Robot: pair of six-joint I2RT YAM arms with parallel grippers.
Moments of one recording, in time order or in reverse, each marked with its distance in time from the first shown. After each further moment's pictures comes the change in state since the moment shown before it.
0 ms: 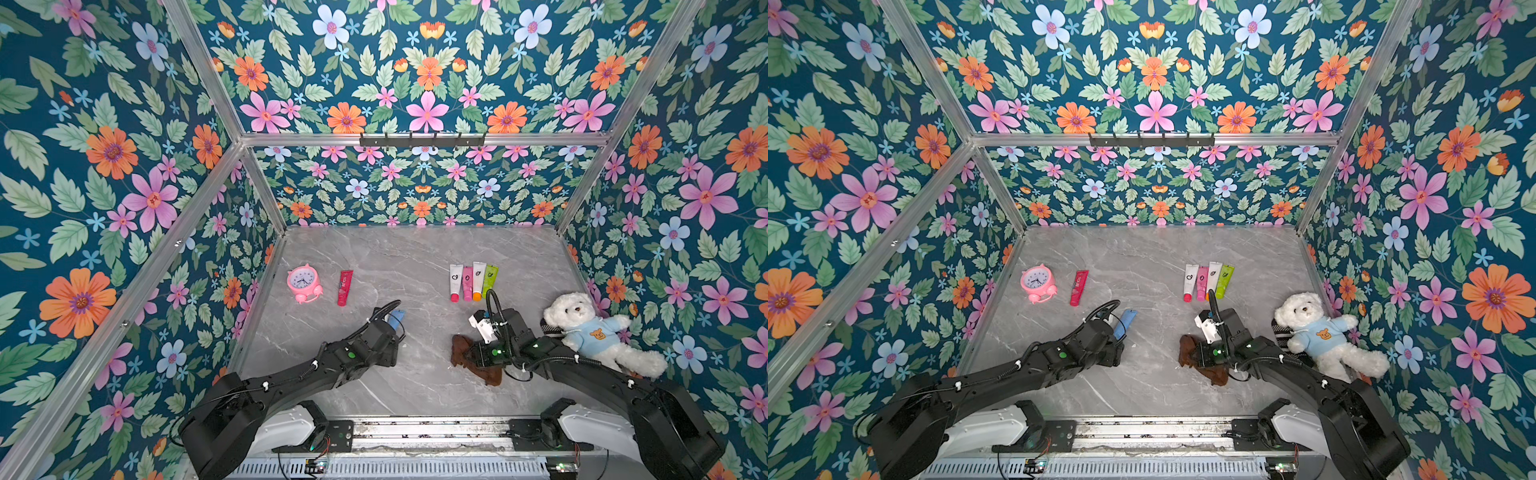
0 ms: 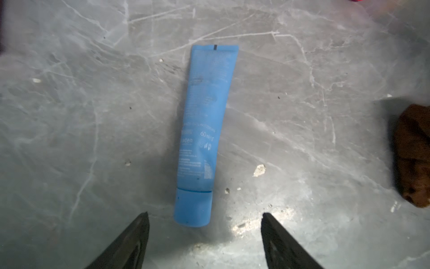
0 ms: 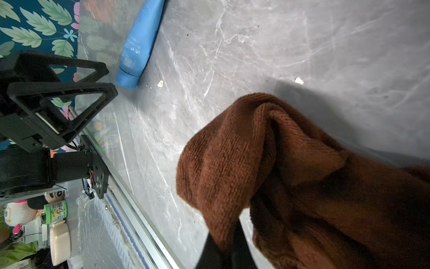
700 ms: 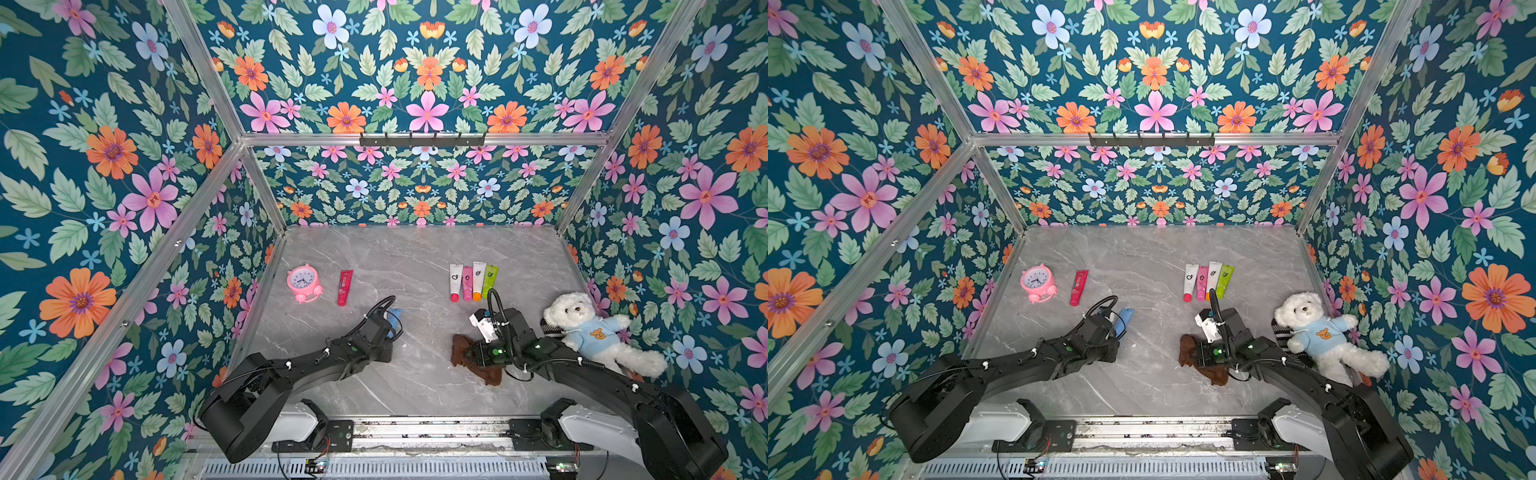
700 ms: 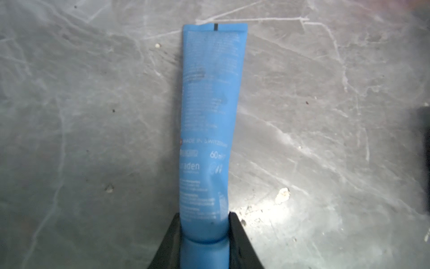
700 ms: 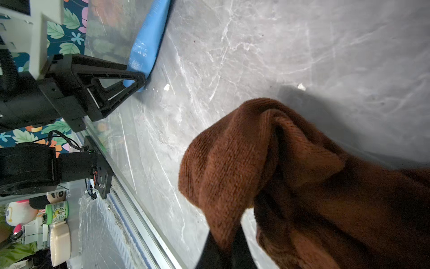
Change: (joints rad) left arm 0.083 0.145 -0.018 0.154 0.106 0.047; right arm 0.000 -0.043 0.000 -0.005 -0.002 0.000
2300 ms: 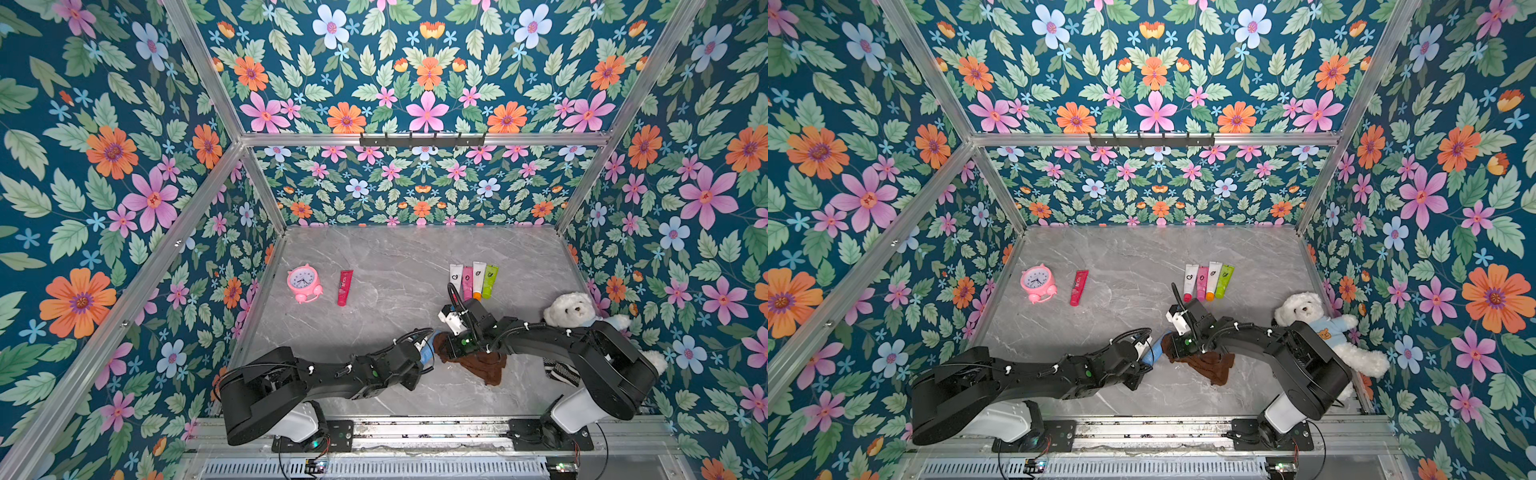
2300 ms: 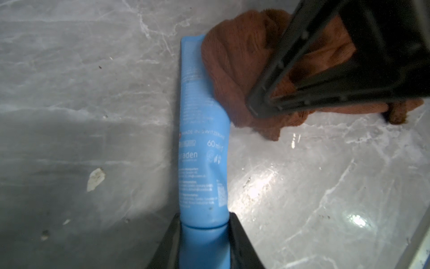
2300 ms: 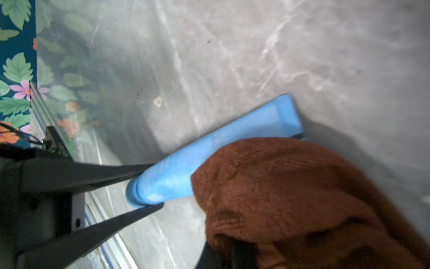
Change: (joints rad) left arm -0.358 0.101 -0.019 0.219 -0.017 0.063; right arm 0.174 0.437 0.240 0.089 0.062 -0.025
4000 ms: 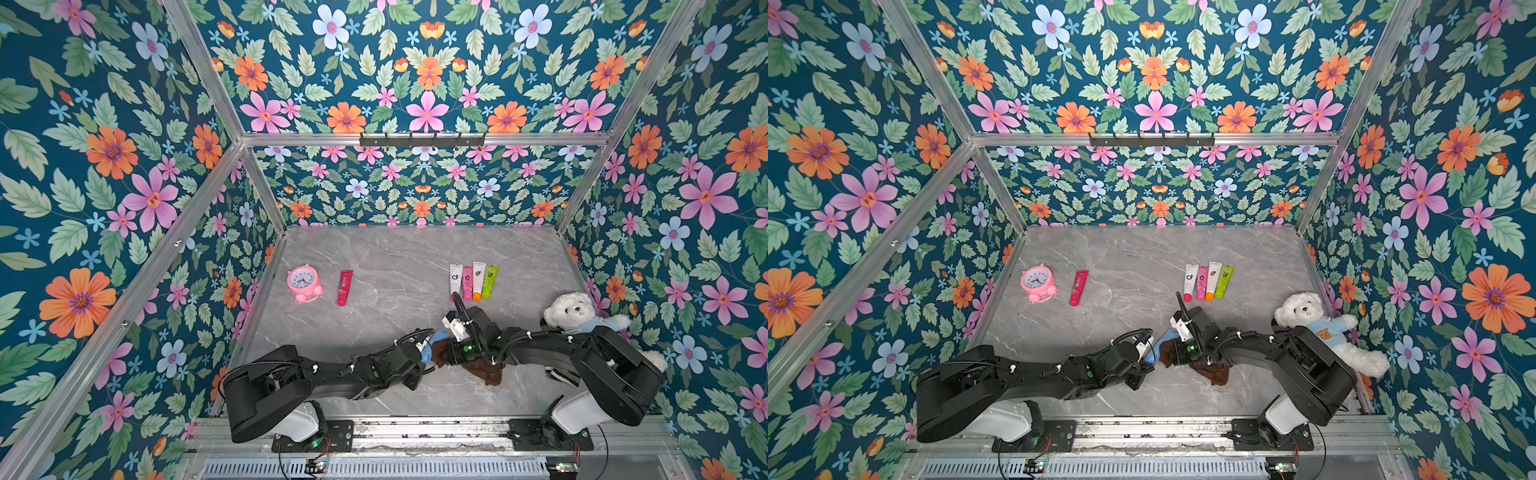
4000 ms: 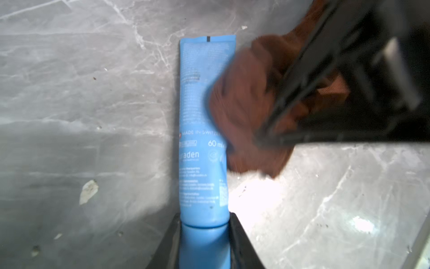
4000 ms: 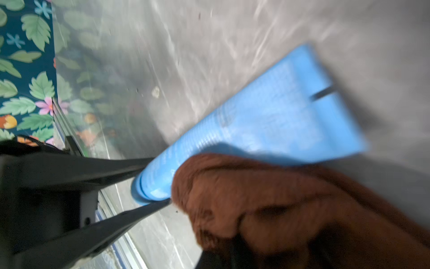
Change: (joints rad) left arm -0.007 0.016 -0.008 0.048 -0.011 0.008; right arm -0.018 -0.047 -0.080 0.103 -0.007 0.124
